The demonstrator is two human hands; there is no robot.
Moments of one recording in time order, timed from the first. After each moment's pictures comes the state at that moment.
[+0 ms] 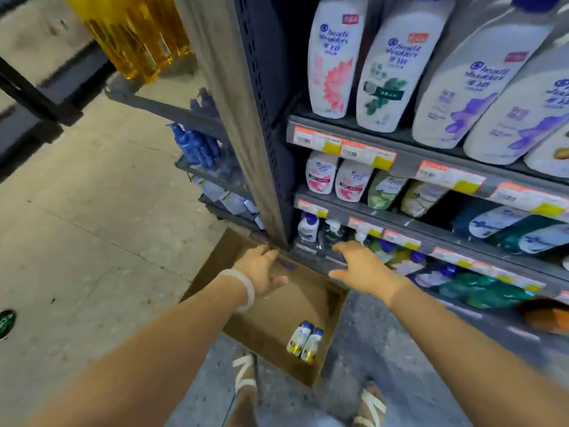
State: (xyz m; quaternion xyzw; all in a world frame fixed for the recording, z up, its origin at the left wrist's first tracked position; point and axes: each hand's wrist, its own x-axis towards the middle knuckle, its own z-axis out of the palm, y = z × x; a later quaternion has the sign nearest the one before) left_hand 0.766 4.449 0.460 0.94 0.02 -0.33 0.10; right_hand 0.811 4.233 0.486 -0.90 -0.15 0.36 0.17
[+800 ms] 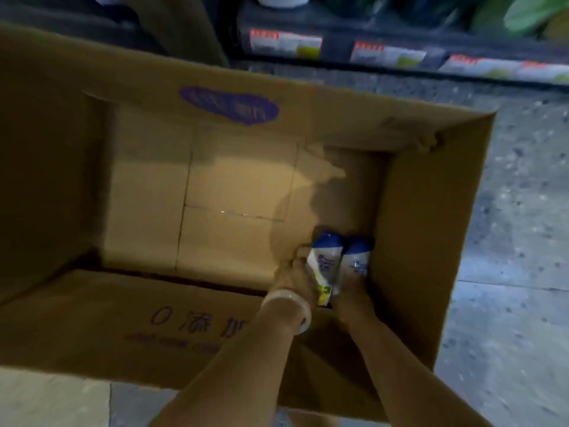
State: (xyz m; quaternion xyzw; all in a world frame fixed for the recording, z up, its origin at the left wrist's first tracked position) left_hand 0.666 4.416 -0.136 0.81 0.09 -0.55 0.19; right_hand 0.637 4.322 -0.121 -0.72 0.37 0.53 0.24
